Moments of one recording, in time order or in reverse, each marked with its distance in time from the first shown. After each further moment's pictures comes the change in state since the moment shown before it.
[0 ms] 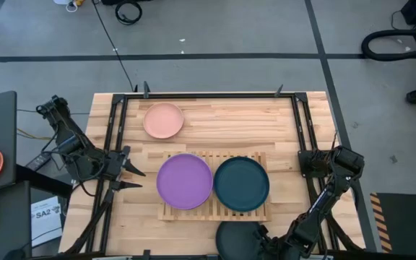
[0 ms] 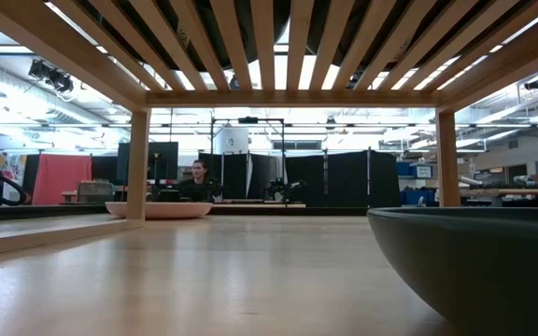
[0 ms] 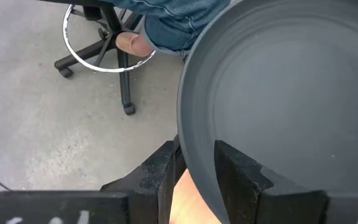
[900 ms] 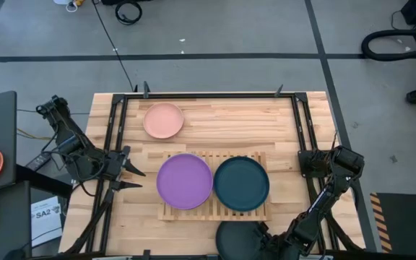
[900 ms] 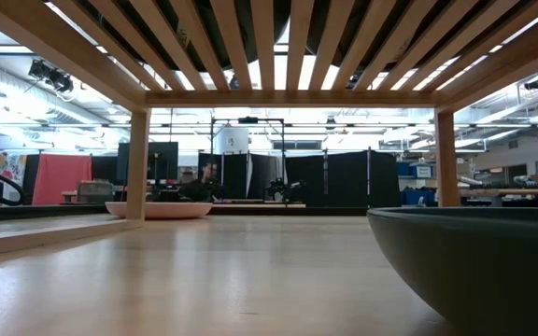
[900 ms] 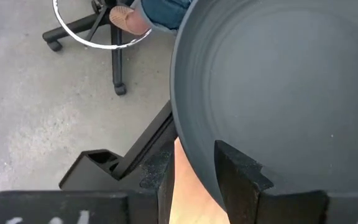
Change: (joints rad) left arm 0.000 0.000 0.000 0.000 0.000 0.000; right arm 0.000 0.000 -0.038 -0.030 -0.001 -0.064
